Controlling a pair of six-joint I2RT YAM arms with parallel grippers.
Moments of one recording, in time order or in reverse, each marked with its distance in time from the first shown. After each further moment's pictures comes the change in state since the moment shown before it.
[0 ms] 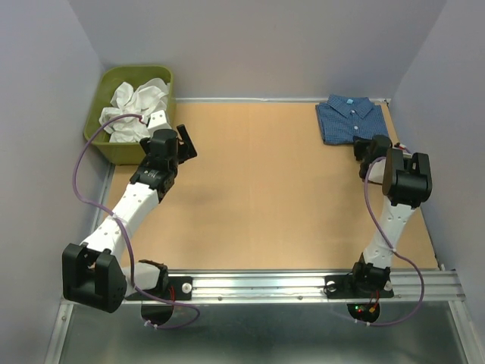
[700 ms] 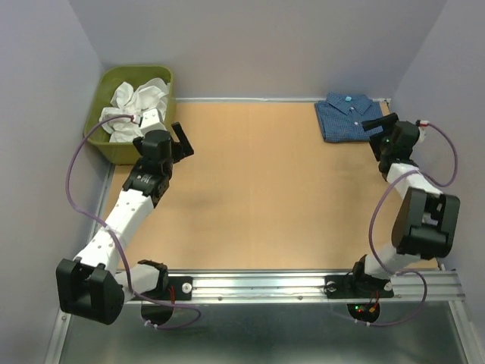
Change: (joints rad) left arm 0.019 -0.058 -0.001 -0.002 0.018 0.004; right arm -0.037 -0.486 -0.067 -0.433 -0.096 -0.361
